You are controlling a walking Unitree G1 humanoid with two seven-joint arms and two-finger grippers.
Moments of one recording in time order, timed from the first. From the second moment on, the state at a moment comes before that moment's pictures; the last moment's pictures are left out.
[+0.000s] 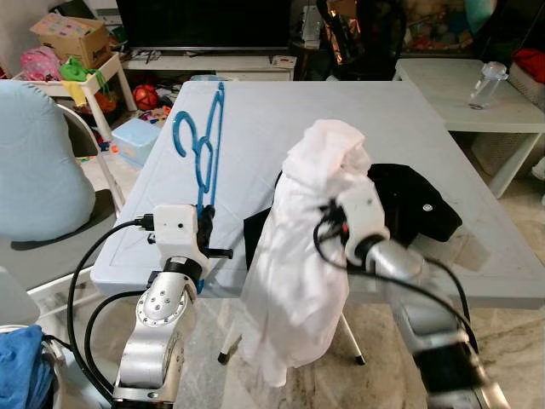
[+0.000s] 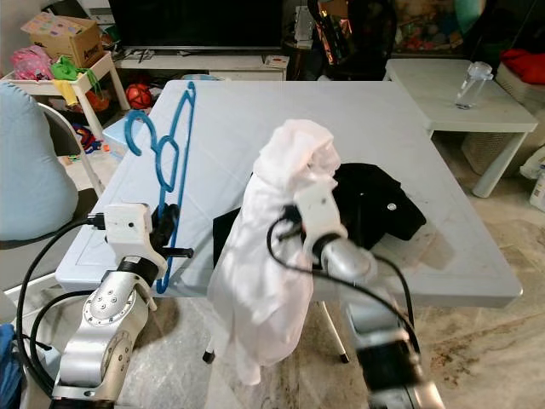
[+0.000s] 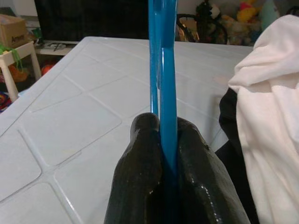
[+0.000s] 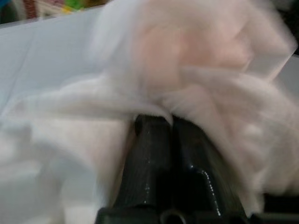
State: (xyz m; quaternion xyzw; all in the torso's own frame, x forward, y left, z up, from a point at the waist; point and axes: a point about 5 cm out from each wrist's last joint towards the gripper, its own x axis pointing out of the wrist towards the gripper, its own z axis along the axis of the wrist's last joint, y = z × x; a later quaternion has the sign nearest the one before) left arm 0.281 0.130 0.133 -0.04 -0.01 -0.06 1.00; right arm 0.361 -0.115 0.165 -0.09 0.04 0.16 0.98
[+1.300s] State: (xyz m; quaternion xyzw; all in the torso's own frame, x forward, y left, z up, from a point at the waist) left arm 0.286 0.126 0.135 -0.04 -0.02 -0.05 1.00; right arm 0.385 -0.191 0.167 -0.28 0.09 0.26 0.92
